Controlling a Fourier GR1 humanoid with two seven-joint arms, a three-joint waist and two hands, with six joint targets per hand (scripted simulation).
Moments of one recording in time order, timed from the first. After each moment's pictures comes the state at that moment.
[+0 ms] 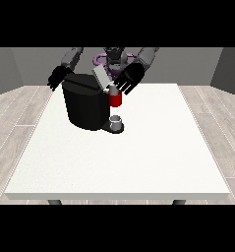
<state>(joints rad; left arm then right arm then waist) -1.17 0.43 0.11 -0.62 -0.64 -0.13 -0.12 -0.32 -0.05 -0.05 -1.37 -0.04 -0.14 -0.07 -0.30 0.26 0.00</state>
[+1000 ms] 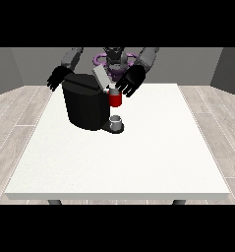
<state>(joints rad) -1.18 0.44 0.11 -0.60 -0.67 -0.15 -0.12 -0.32 -0.05 -0.06 -1.38 -0.04 -0.16 -0.06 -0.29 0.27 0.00</state>
